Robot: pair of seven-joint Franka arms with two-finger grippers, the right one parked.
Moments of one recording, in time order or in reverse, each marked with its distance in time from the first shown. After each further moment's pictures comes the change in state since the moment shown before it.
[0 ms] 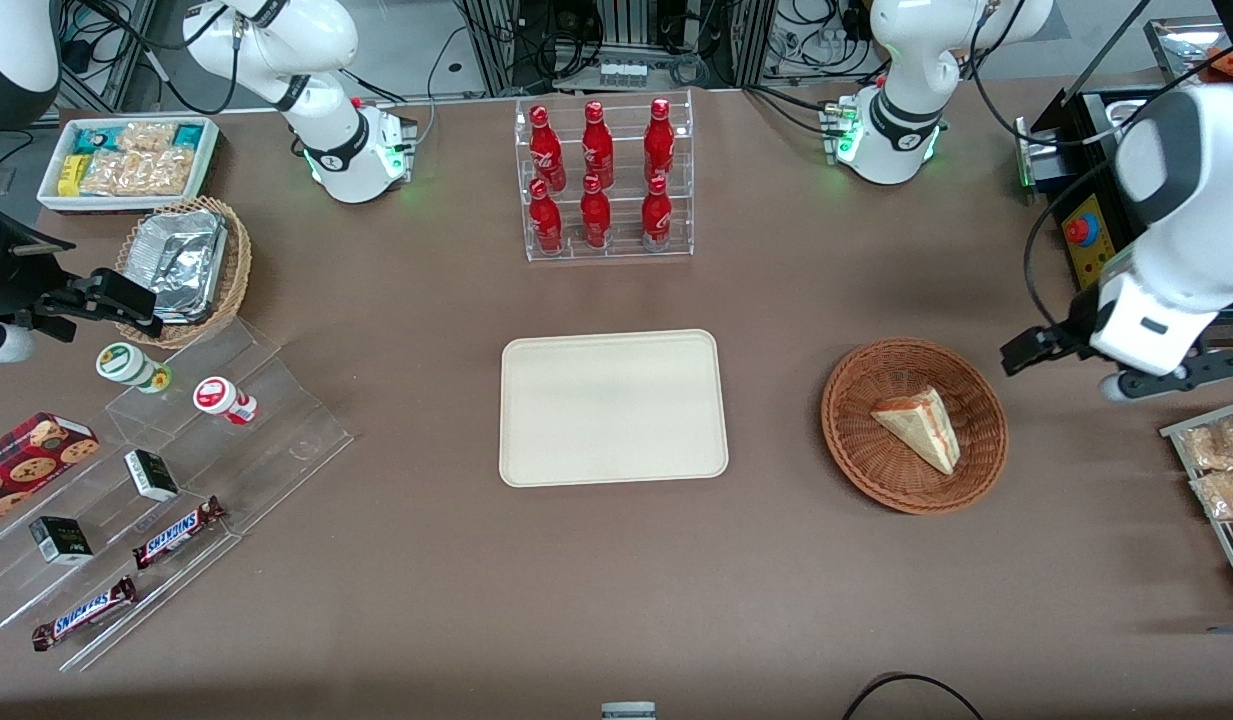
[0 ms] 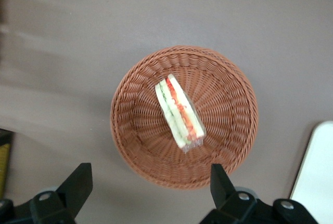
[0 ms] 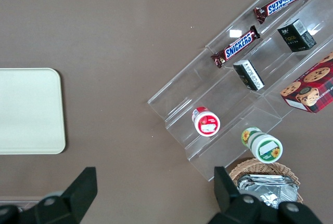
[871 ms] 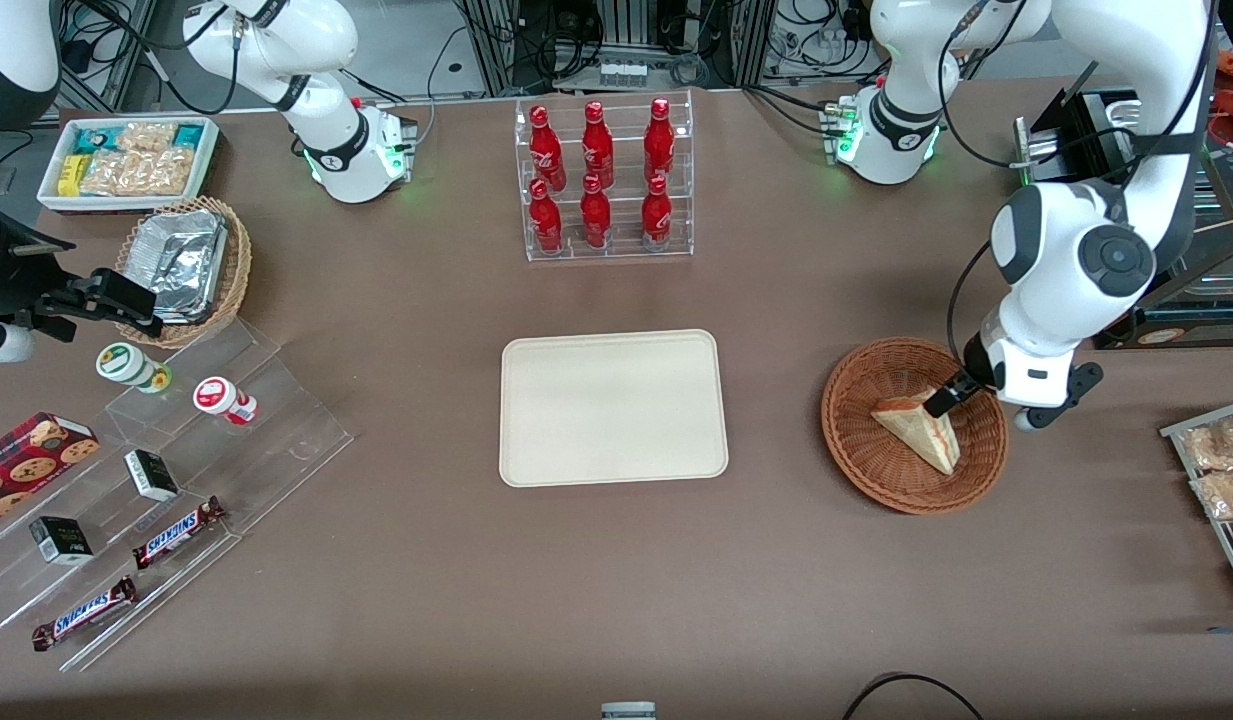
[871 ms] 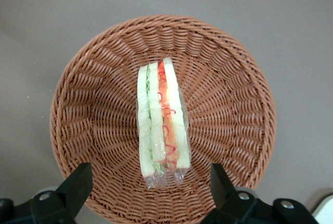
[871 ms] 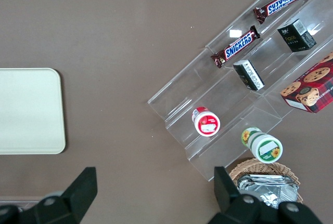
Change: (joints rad) arm -0.003 0.118 -0.064 -0.215 0.000 0.338 -0.370
